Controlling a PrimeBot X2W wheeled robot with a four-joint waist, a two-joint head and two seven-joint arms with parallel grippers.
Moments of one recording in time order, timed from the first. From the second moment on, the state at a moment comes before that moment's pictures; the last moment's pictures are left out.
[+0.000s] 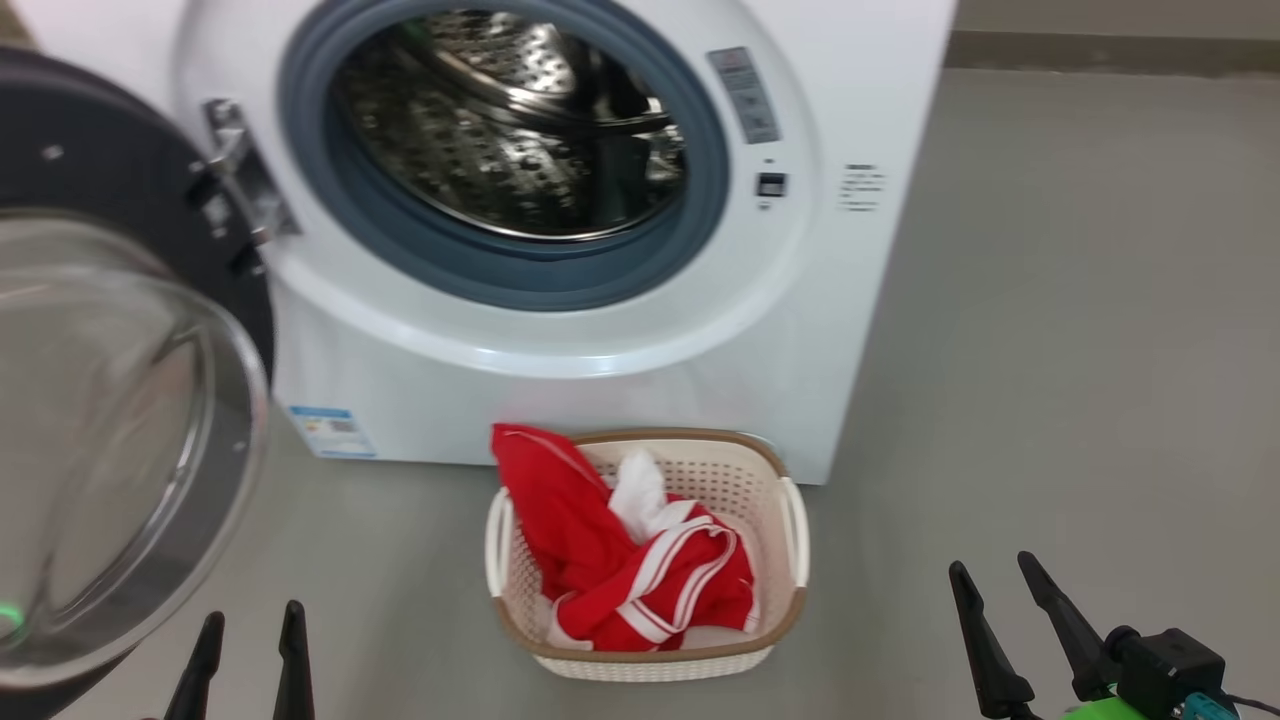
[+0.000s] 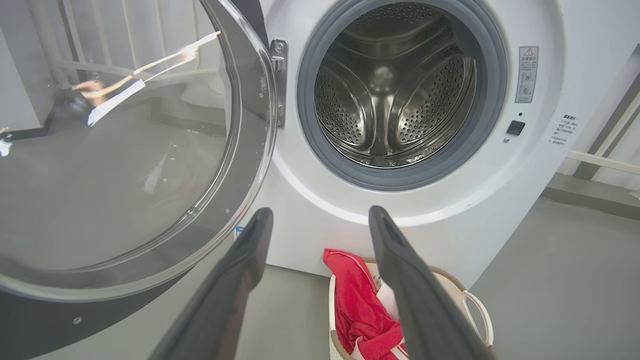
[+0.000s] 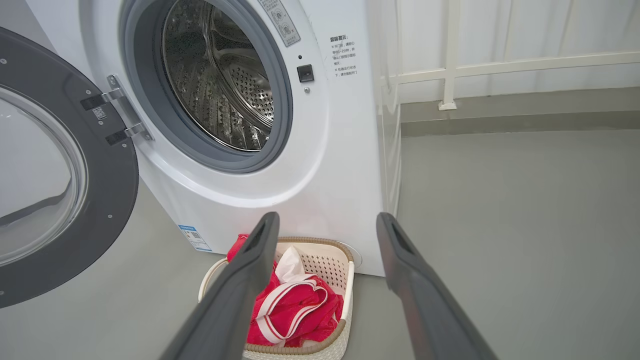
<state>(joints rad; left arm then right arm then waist) 0.09 0.04 0.14 0.16 -0.27 -0.13 -0.26 0.10 -0.08 0.05 0.22 0.37 0.12 -0.26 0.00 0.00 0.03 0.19</state>
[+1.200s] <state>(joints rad) 0.17 0.04 0.12 0.11 -0.36 -0.03 -0.26 -0.01 -0.13 0.22 0.29 0.39 0.12 -0.26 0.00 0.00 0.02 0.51</state>
